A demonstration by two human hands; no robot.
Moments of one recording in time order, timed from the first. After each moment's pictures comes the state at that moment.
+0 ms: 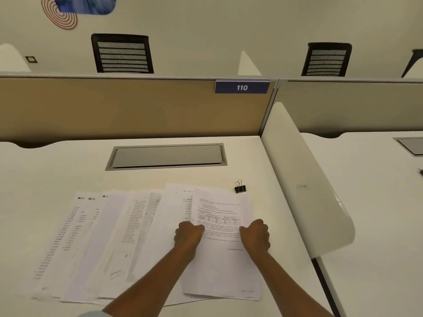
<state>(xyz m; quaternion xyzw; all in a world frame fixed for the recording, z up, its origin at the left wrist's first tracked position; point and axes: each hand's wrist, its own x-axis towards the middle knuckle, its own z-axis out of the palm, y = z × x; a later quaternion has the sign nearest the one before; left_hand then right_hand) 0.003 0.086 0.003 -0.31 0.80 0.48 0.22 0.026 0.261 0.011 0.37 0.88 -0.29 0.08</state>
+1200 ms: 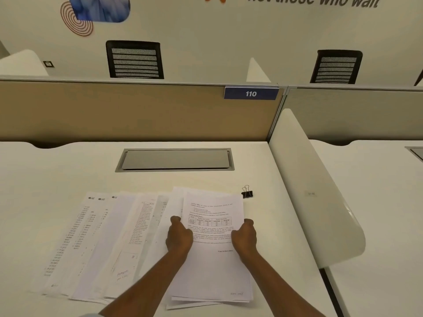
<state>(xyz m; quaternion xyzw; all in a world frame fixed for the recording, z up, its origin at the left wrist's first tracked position) 0.001 0.051 0.007 -0.27 0.87 0.40 0.10 0.017 0.222 0.016 0.30 0.84 -0.44 0.08</state>
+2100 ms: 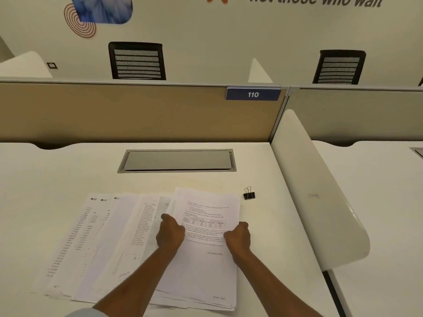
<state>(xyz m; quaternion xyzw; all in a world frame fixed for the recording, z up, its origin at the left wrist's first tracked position) -0.016 0.023 0.014 -0.26 0.90 0.33 0.10 0.015 0.199 0.023 0.33 0.80 -0.49 0.10</state>
